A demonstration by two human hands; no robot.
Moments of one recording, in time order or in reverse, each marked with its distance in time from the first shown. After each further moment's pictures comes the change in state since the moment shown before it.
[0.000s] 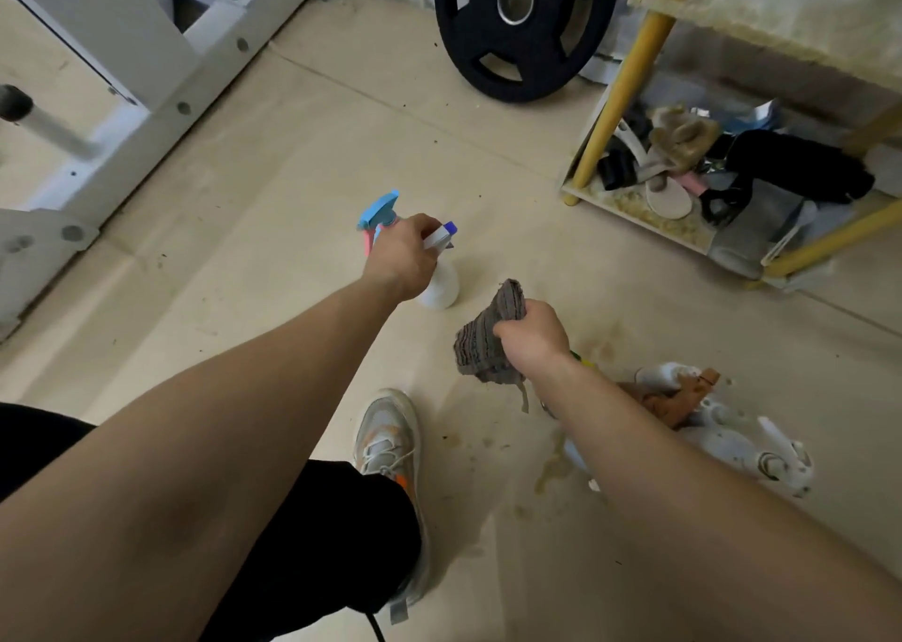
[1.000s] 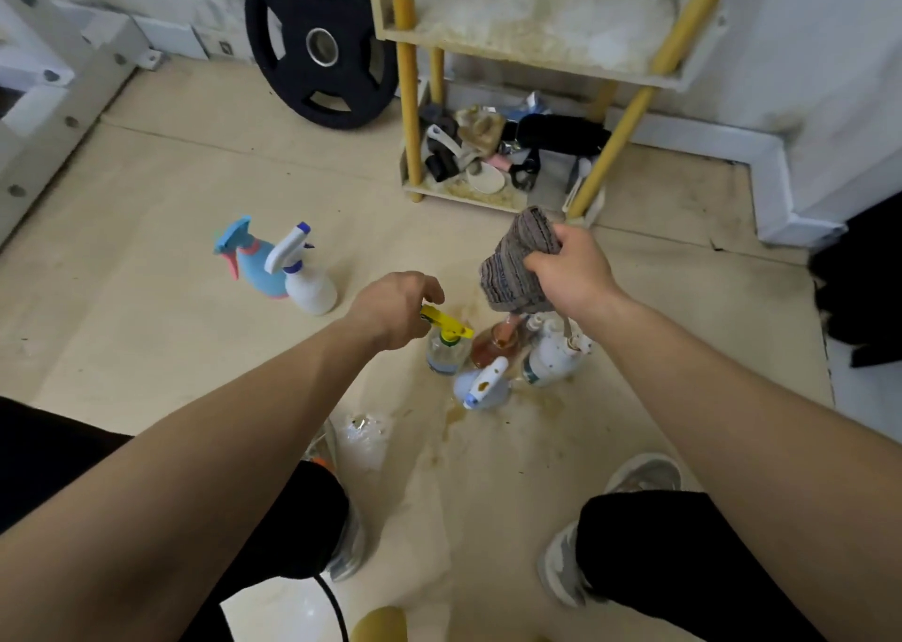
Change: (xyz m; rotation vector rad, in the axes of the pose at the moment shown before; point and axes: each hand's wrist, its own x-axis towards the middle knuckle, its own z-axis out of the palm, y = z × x) left_hand -0.113 0.107 0.080 0.518 -0.369 0.505; right_hand -0.119 0.047 -0.191 0.124 0.369 -0.212
